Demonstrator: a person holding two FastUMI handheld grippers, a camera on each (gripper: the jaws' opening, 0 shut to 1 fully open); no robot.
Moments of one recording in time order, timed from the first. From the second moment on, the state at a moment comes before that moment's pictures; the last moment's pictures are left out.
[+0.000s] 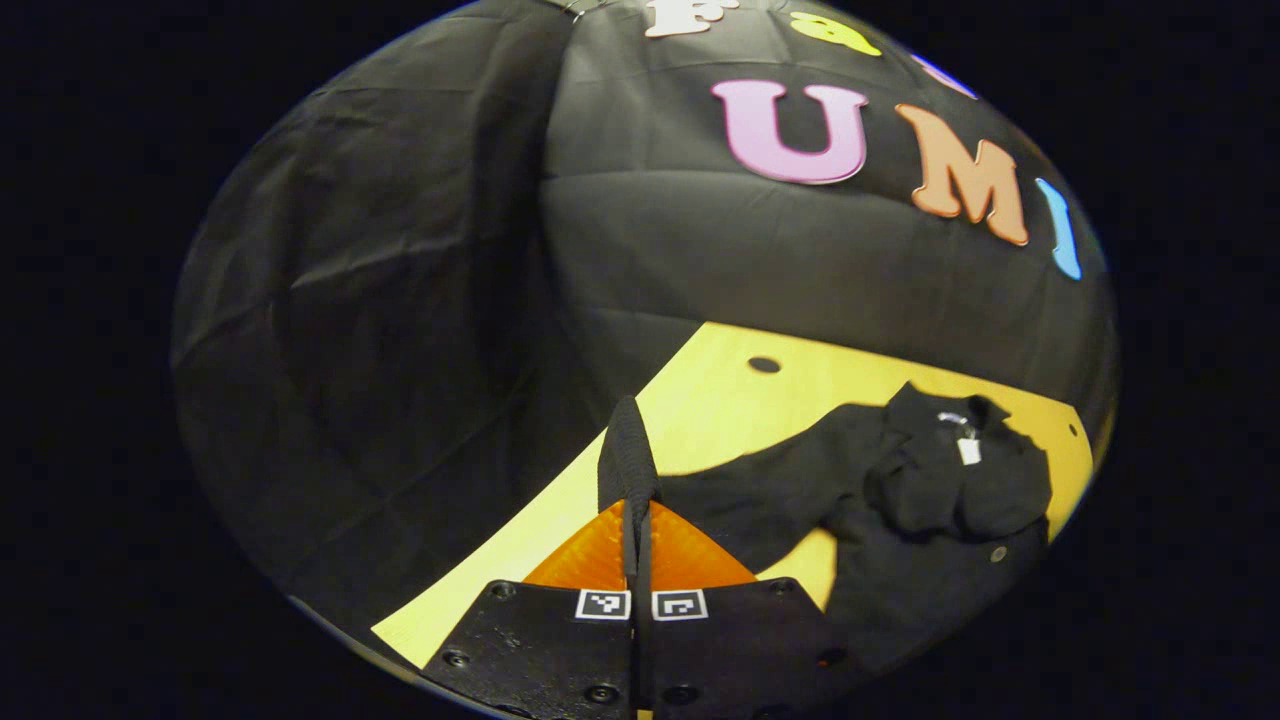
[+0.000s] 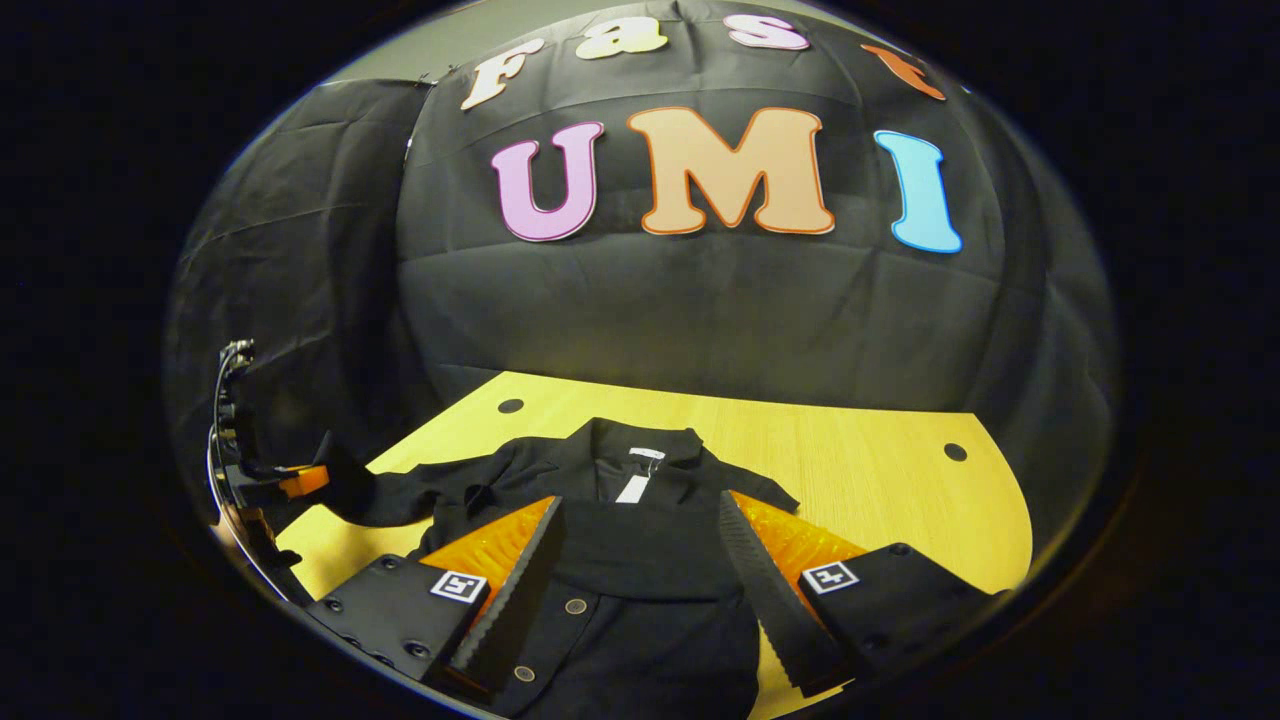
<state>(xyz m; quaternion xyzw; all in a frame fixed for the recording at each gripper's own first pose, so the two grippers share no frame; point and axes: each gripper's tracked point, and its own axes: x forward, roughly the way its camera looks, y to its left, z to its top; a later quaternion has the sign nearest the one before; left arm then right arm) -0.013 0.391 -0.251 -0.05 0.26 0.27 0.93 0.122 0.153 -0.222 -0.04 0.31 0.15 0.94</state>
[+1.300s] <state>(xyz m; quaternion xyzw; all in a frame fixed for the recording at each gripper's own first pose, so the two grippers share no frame) 0.144 0.094 -0.198 -0.02 0.22 -0.05 0.97 0.091 -0.001 -0.208 0.00 0.31 0.05 0.95</state>
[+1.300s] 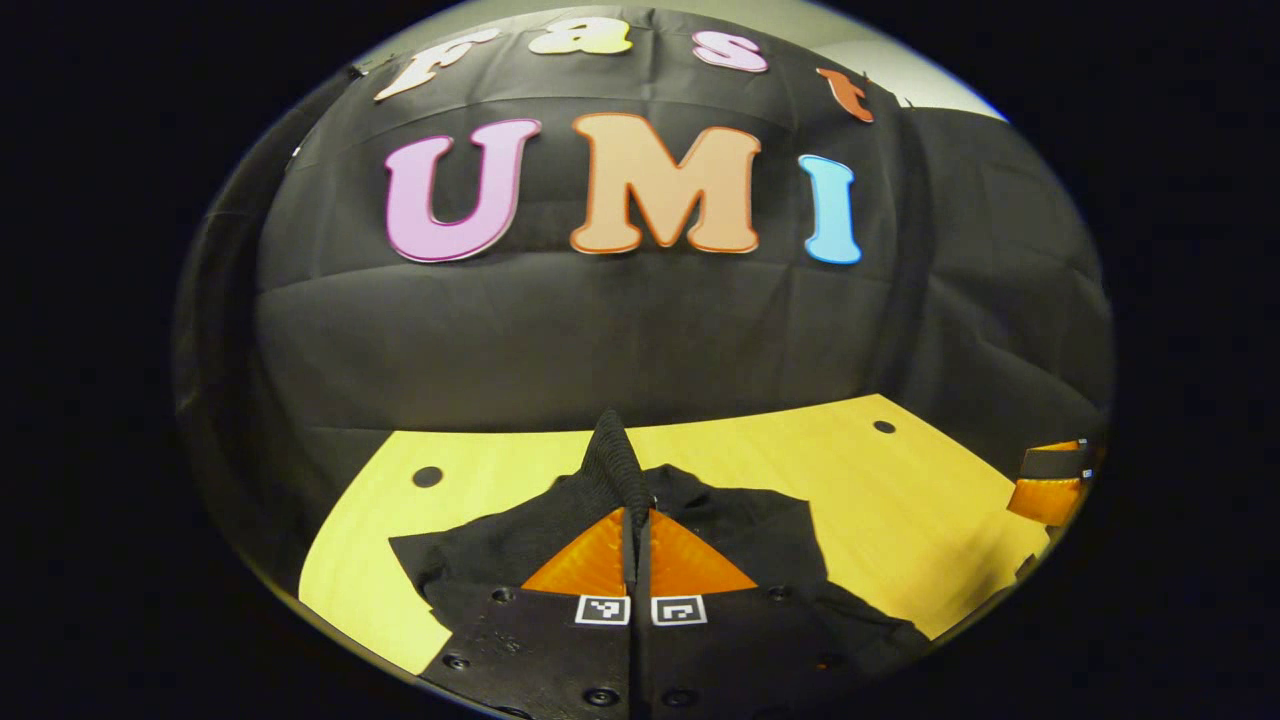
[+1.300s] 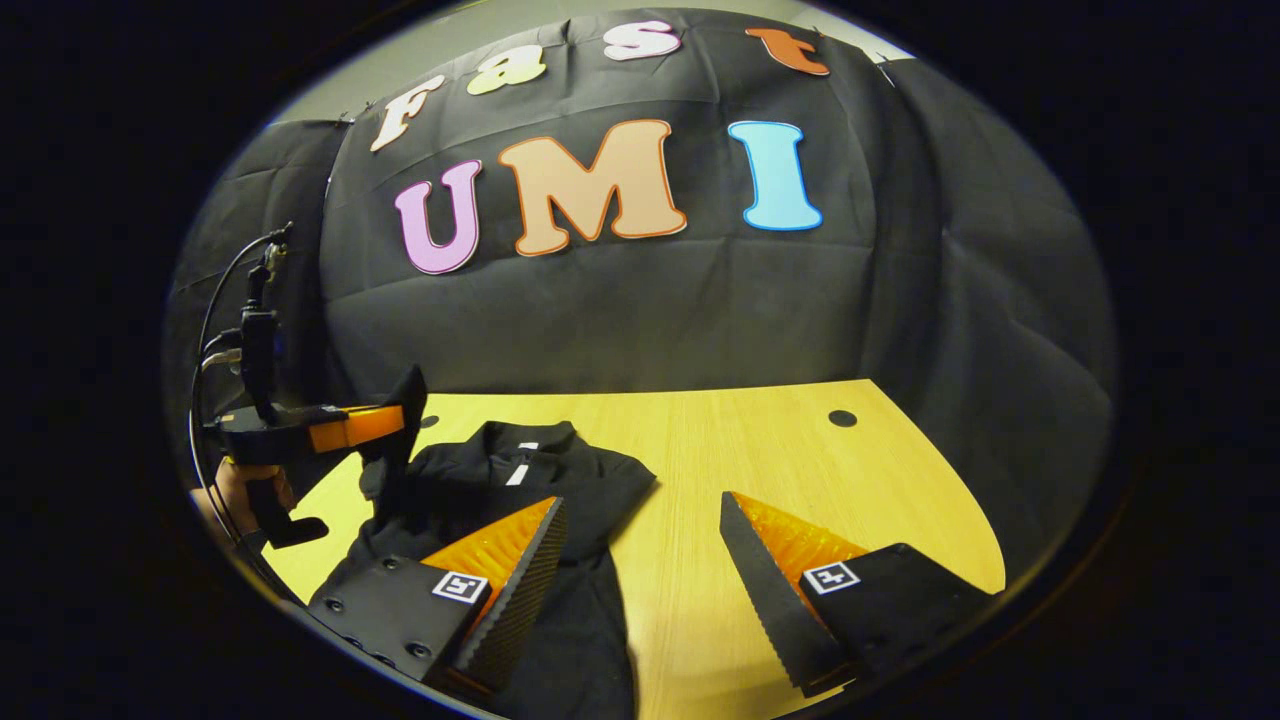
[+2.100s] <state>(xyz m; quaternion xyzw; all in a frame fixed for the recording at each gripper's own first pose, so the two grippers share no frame) 0.112 0.035 -0.158 0.00 0.17 -0.01 0.98 0.050 -0.034 -0.224 0.01 0.33 0.11 0.94</state>
